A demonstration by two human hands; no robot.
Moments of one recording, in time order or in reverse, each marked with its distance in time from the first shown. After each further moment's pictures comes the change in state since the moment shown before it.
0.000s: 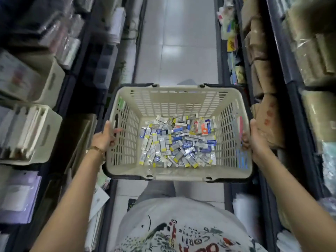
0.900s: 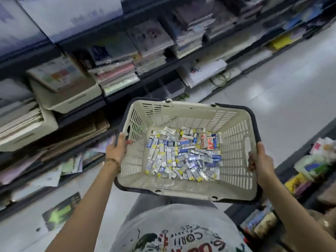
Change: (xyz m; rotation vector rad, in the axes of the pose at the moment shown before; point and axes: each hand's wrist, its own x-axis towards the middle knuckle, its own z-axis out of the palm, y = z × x) left_hand 0.201 0.185 0.073 -0.711 0.716 -0.503; right_hand 0.348 -0.360 0.336 -0.610 -0.525 -0.200
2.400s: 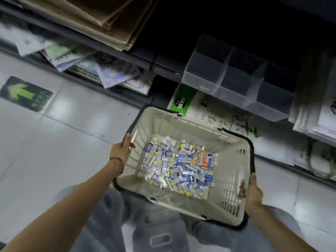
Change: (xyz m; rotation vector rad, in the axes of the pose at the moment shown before) left_hand 0.215 -0.276 0.268 -0.390 0.510 -0.390; right_hand 0.443 0.115 0.300 -0.537 -0.430 -0.132
